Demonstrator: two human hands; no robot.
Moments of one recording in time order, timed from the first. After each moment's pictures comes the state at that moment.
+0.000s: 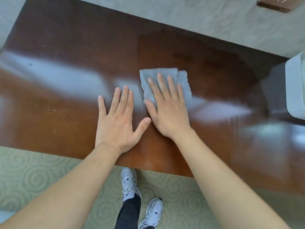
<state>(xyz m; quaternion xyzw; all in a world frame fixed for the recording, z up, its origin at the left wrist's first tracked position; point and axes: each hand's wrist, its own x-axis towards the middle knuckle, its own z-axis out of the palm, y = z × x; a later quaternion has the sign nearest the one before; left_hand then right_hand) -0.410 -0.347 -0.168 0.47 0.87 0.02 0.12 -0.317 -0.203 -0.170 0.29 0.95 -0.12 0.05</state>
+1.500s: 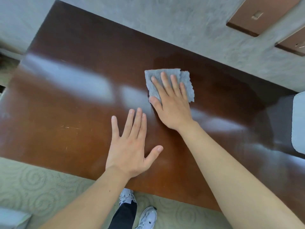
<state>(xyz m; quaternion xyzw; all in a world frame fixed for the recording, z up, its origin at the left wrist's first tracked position) -0.415 -0.347 -0.169 0.49 0.86 0.04 0.12 -0.394 -0.150 -0.176 0.25 0.96 -0.10 0.08</state>
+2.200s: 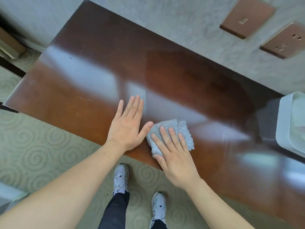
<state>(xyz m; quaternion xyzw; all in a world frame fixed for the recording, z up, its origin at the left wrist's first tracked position) -0.394 -0.364 -0.165 0.45 0.88 0.10 0.13 -0.203 -0.251 -0.161 0.11 0.98 -0.12 0.10</state>
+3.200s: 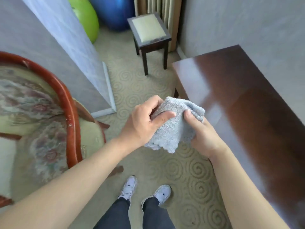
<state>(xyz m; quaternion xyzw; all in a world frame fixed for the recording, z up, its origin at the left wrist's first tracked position) -0.124 -0.573 0.105 0.02 0.88 0.47 -0.09 -0.164 -0.386 0.075 -0.07 0.56 -0.76 0.32</state>
